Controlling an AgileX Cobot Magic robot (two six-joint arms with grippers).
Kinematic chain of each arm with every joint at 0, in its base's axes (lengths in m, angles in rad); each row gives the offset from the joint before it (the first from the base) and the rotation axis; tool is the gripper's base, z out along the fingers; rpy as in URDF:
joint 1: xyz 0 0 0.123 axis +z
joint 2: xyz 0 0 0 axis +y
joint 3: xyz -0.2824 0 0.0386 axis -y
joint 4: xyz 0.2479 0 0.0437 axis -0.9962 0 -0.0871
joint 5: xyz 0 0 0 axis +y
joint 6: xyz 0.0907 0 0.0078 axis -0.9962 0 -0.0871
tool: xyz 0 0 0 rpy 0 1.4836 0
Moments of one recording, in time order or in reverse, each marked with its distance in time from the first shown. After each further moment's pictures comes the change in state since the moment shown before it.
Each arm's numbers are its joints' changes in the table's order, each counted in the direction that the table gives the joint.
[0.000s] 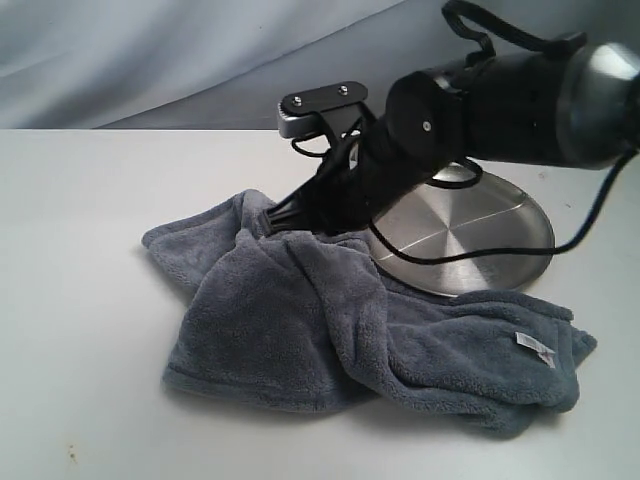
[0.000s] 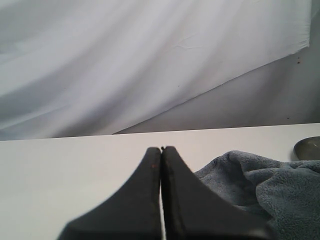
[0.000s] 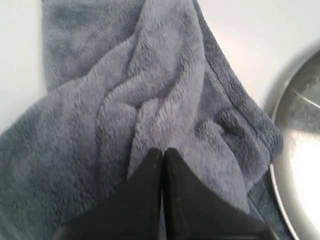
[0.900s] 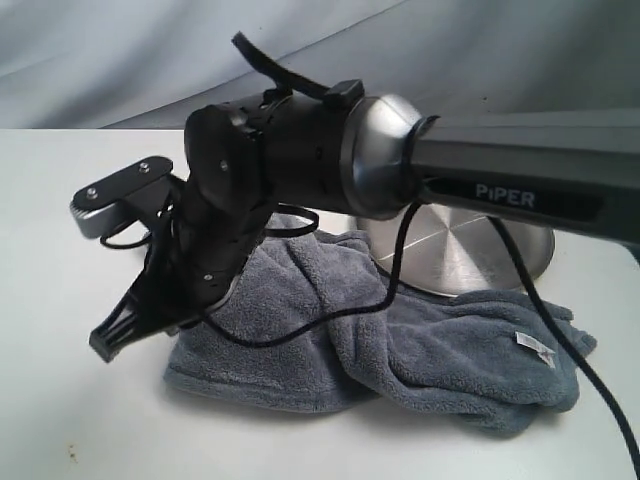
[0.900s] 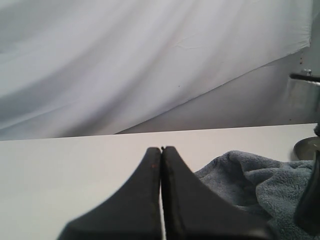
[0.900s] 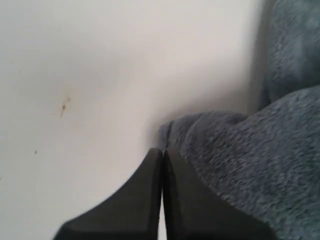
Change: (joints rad) left arm 0.000 0.000 0.000 0.000 0.000 0.000; right arm 0.282 0.198 0.310 -0.158 0.298 0.221
